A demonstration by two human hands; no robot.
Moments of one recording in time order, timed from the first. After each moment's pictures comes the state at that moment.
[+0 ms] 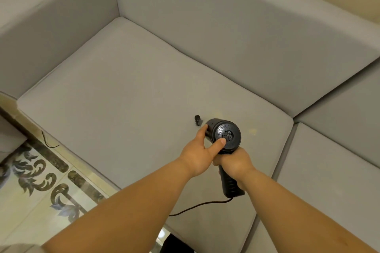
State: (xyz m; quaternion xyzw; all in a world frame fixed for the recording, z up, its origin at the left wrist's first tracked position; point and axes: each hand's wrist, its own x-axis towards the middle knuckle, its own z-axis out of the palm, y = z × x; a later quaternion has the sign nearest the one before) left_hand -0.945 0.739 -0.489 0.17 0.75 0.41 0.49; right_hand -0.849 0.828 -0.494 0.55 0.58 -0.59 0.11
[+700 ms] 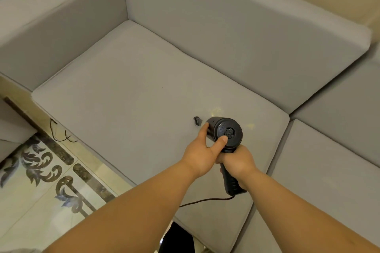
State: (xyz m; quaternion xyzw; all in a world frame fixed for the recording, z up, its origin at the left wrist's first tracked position) left_hand -0.892 0.710 -0.465 0.14 0.76 0.45 0.46; right_hand -0.804 0.799 -0.467 0.53 0.63 -0.57 0.08
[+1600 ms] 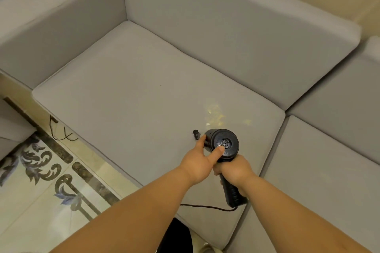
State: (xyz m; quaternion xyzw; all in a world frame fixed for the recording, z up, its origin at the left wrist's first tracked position) left_hand -0.860 0.687 -0.471 0.14 0.75 0.41 0.50; right_hand -0.767 0.782 -0.476 0.53 0.61 -0.57 0.15
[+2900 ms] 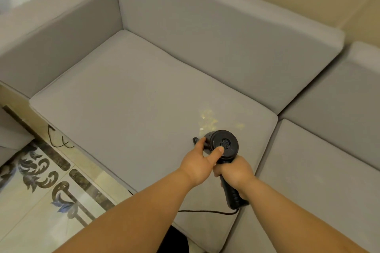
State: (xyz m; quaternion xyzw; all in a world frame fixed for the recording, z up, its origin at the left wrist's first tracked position) left_hand -0.846 0.714 -0.456 0.15 0.76 0.41 0.48; right_hand -0.751 0.808 -0.464 0.52 0.63 -0.56 0.13
